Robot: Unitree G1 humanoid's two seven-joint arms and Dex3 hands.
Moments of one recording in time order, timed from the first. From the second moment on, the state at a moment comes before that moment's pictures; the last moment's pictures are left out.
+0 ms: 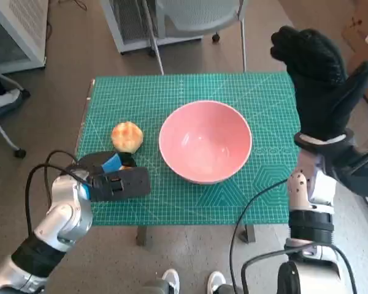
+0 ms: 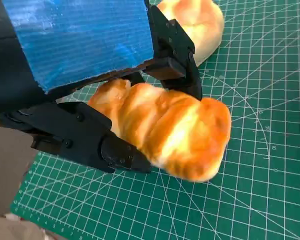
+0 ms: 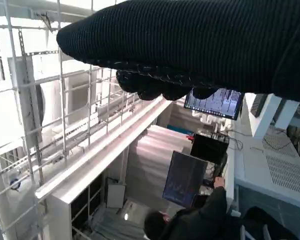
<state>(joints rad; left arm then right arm) -0.49 0.71 -0.51 0.01 0.63 0.66 -0.66 -0.78 -0.13 -0.24 0.51 0.42 -0.58 0.55</state>
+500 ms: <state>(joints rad) -0.41 0.77 -0.27 -0.33 0.49 0.58 -0.76 -0.76 -0.12 -0.24 0.48 0.42 -0.58 0.53</state>
